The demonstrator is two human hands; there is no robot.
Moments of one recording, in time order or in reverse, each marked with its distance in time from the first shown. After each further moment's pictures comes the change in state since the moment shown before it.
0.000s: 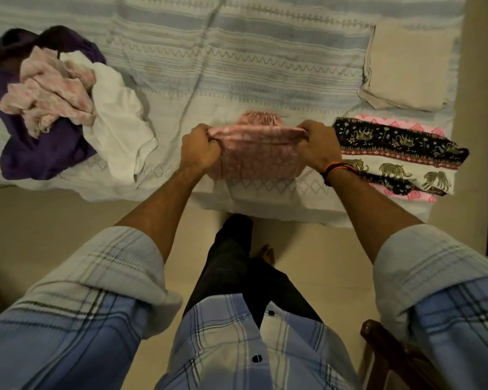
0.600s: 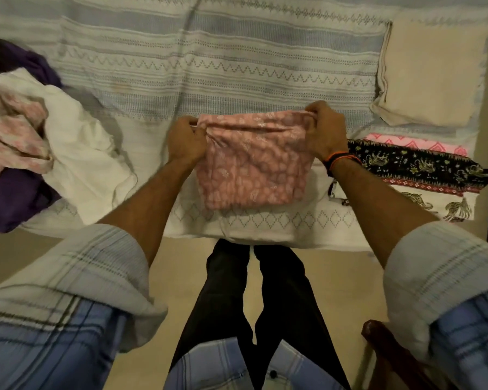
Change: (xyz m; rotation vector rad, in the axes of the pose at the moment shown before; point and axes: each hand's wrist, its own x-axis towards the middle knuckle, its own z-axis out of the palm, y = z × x) left_hand 0.153 0.001 0.033 -0.072 0.018 -0.053; right_hand 0.136 0.002 0.008 0.078 0.049 0.099
